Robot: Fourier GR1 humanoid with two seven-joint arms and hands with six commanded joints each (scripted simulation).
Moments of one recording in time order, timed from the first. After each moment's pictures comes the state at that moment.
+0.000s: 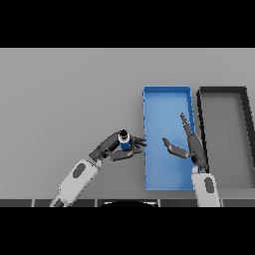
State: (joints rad) left arm -0.27 0.11 -0.52 -1.53 0.08 -0.18 -0.11; right arm 0.03 -0.17 0.09 -1.63 0.21 0.05 -0.07
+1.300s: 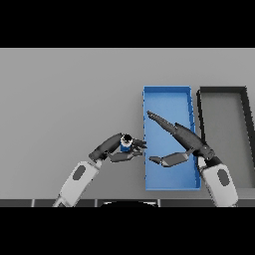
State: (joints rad) left arm -0.24 0.07 -0.47 -1.55 -0.02 -0.28 -0.08; right arm -0.23 -0.40 0.20 -2.01 -0.20 0.44 0.18
